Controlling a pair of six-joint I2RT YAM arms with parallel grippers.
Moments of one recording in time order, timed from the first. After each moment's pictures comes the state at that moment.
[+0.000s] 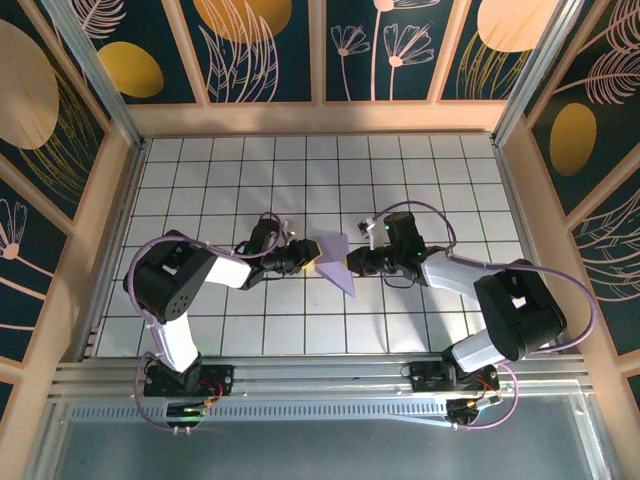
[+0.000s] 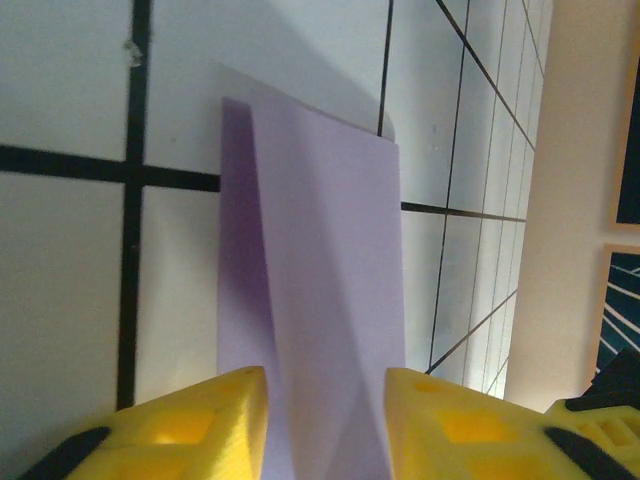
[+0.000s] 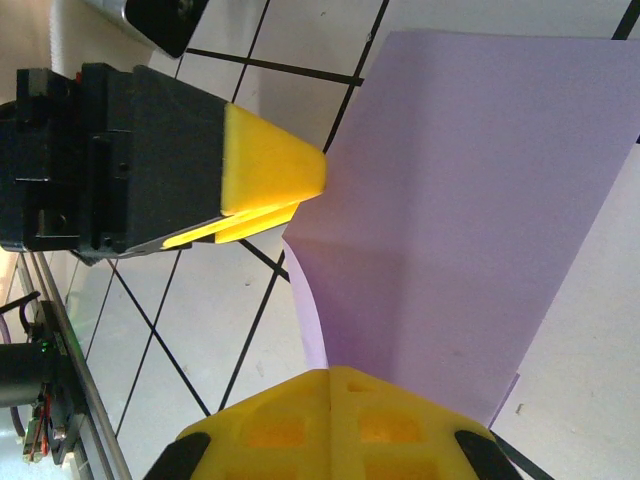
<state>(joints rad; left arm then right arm) -0.58 1.84 0.67 0.56 0.47 -1.12 0.49 1.47 0.62 0.07 -0.63 0.39</state>
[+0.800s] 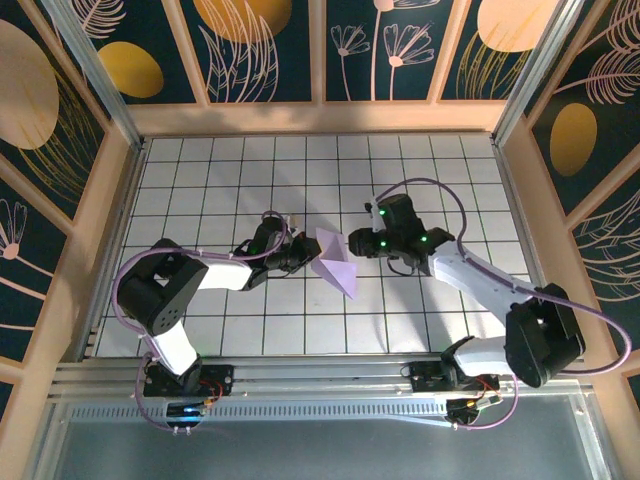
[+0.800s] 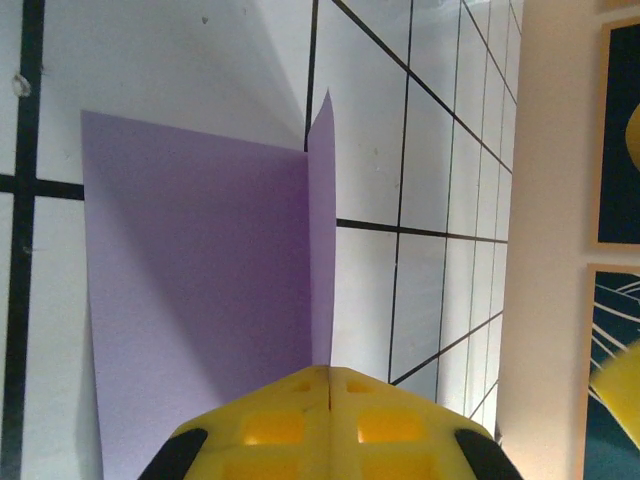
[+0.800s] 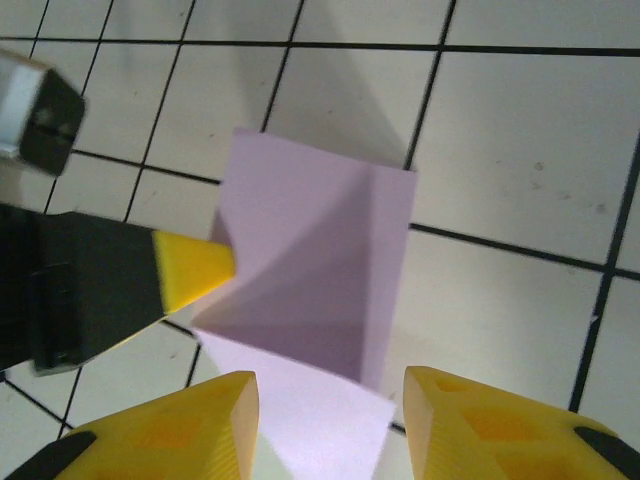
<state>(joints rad) -0.64 1.74 0.68 0.49 0.35 -1.15 0.61 1.31 0.86 -0.37 -0.15 0.42</state>
